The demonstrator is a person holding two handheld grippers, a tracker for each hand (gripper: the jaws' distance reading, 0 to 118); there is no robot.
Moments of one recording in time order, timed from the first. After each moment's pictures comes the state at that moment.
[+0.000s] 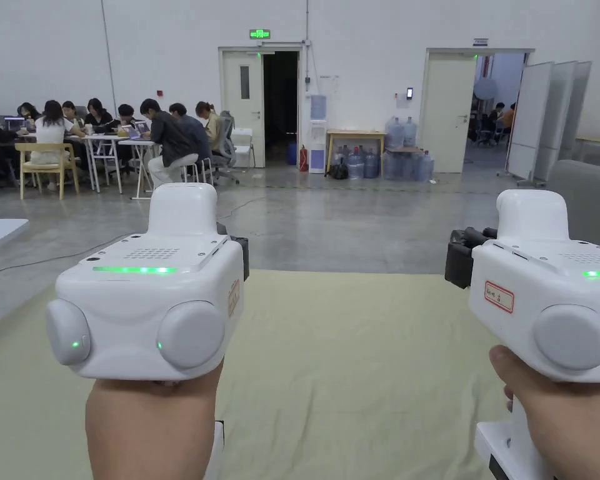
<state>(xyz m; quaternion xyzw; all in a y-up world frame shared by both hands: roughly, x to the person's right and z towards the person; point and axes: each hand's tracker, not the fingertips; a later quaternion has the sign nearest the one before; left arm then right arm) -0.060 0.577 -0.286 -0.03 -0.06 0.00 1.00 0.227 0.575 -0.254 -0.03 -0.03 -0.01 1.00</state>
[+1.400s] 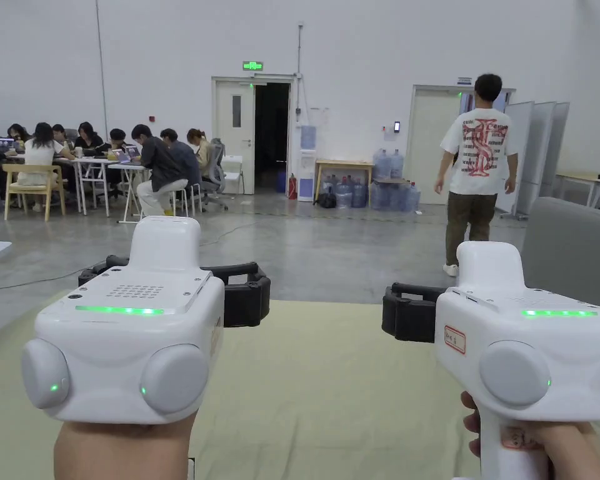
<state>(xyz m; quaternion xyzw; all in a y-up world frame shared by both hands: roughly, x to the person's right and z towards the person) -0.062 0.580 -0.282 -0.02 -0.04 -0.01 1.00 0.211 0.575 -0.257 -0.09 -0.06 0.00 0.99</state>
